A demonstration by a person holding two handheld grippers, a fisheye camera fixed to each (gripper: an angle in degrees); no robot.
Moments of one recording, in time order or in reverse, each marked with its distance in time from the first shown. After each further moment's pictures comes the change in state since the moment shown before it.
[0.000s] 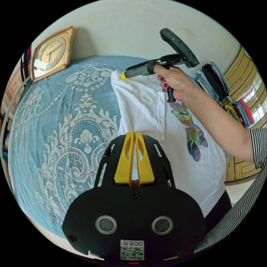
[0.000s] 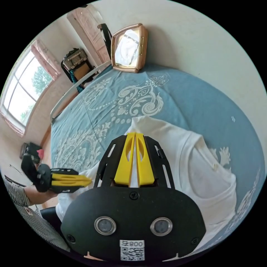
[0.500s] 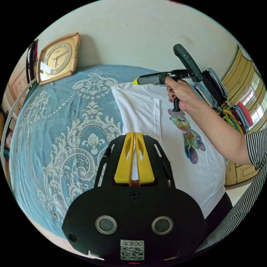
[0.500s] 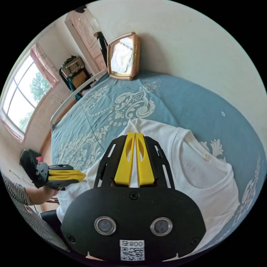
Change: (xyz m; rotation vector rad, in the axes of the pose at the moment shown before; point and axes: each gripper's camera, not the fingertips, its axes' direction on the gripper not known) left arm -0.005 0.005 -0.012 0.080 0.006 -0.012; right arm -0.002 0.059 -0.063 0.147 -0.065 0.057
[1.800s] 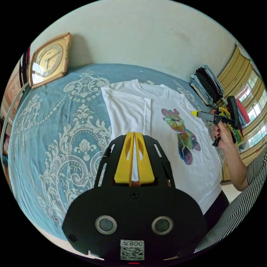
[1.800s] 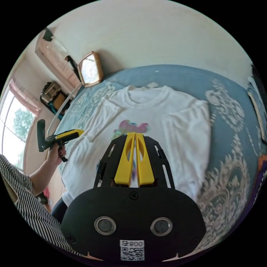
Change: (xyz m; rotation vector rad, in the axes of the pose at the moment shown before) left arm 0.020 -0.016 0.016 -0.073 0.029 0.030; right arm 0.029 0.296 -0.271 0.065 0.224 0.390
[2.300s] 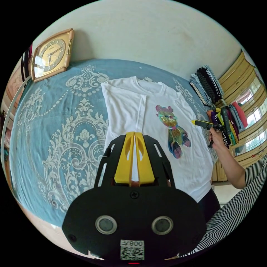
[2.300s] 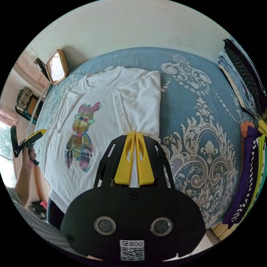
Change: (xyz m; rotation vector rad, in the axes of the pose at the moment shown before) left arm 0.020 0.012 -0.040 -0.043 0.028 -0.042; right arm 0.076 0.072 -0.056 -0.154 0.145 0.131
